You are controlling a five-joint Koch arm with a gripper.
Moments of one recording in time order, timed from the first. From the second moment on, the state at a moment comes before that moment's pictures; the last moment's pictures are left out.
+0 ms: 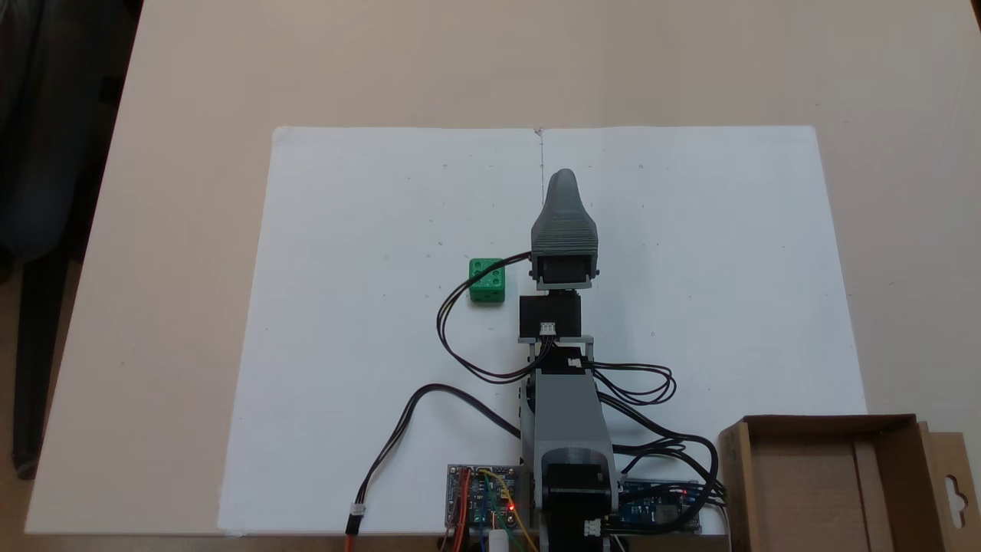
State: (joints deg) arm -0.6 129.3 175.6 -93.8 -1.2
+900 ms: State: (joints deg) arm 1.8 129.3 175.6 -84.1 -1.2
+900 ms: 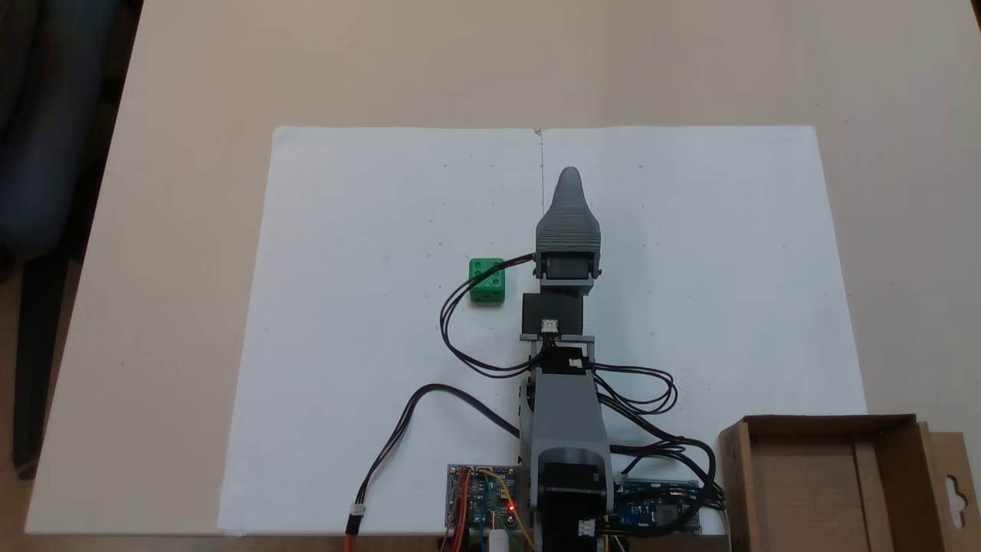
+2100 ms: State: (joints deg) arm -2.5 129.3 134.6 -13.3 -1.2
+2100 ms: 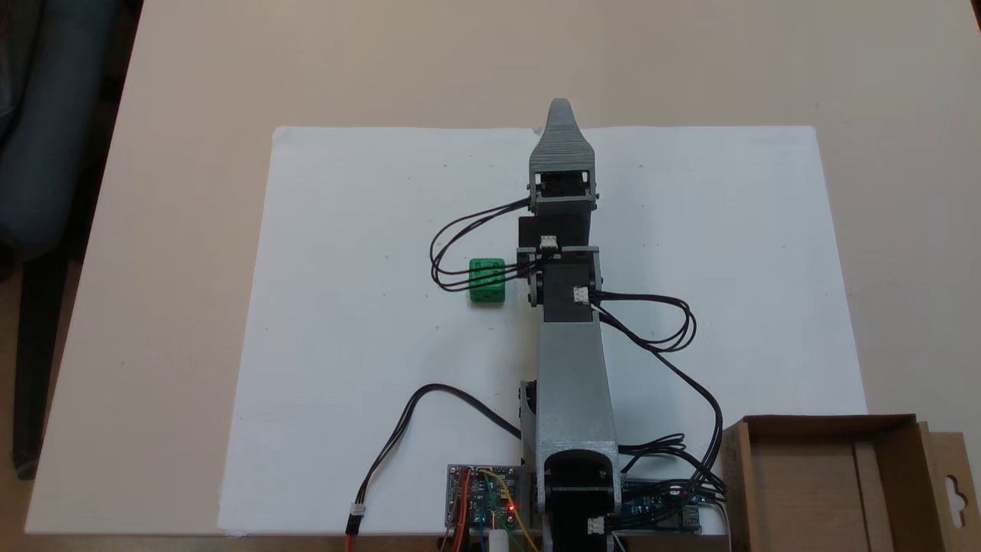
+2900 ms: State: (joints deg) arm -15.9 129.3 106.3 63.5 20.5
